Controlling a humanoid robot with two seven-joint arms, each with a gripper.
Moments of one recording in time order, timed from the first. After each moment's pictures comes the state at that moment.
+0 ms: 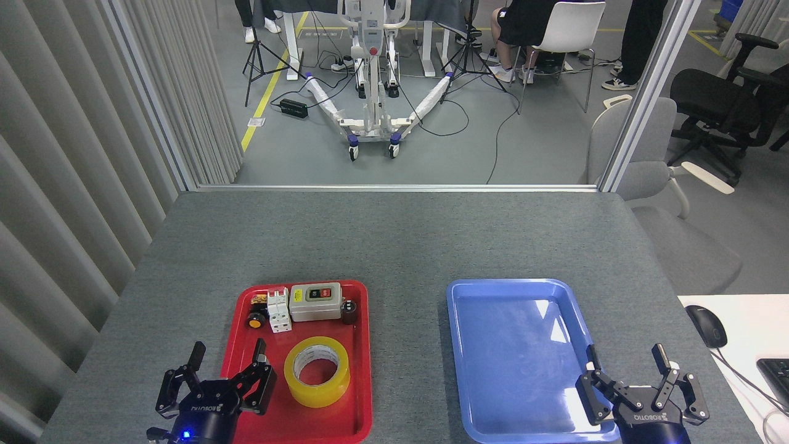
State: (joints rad) left arm 0.12 -0.09 0.14 -1.73 -1.48 -0.15 0.01; right arm 0.19 -0.09 -0.16 -1.71 1.45 -0.09 -0.10
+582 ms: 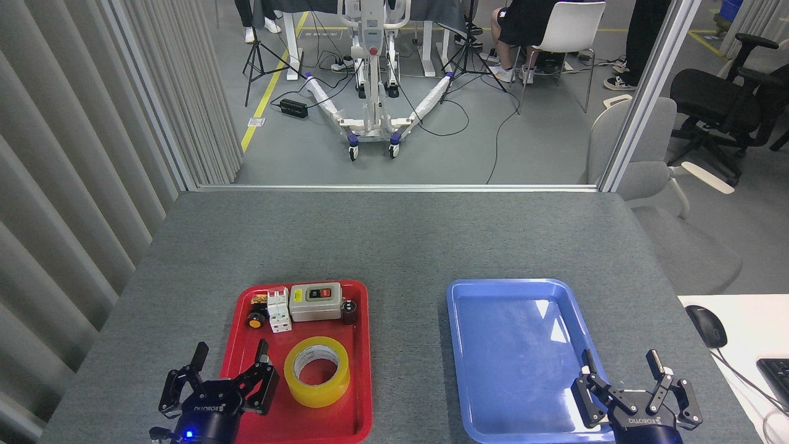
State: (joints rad) left arm 0.11 -0.09 0.14 -1.72 -1.48 -0.15 0.01; right arm 0.19 -0.07 -0.16 -1.69 1.44 -0.09 -0.09
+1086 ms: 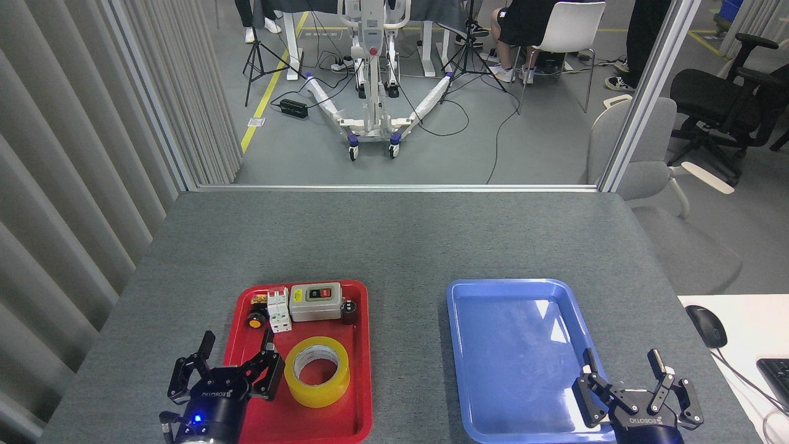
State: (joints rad) left arm 0.03 -0.09 0.13 -1.64 -1.48 -0.14 0.02; right arm 0.19 -0.07 -0.16 -1.69 1.44 -0.10 -0.10
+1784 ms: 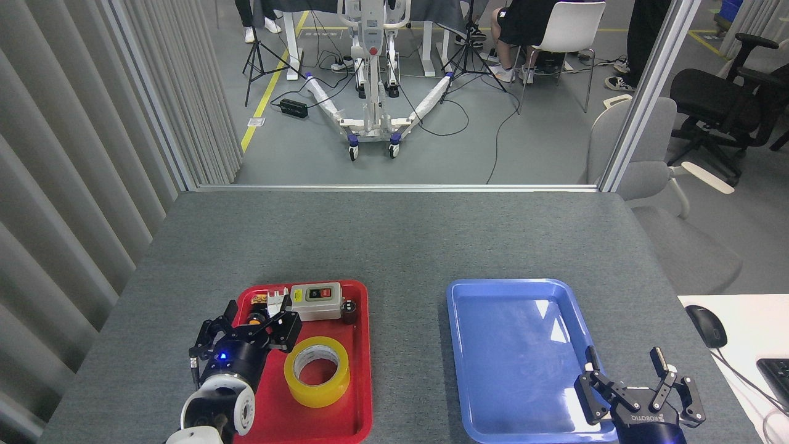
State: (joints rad) left arm -0.19 -0.11 0.13 -1.49 -1.49 -0.08 -0.33; right arm 0.18 -0.08 -0.16 -1.68 1.45 -0.09 -0.10
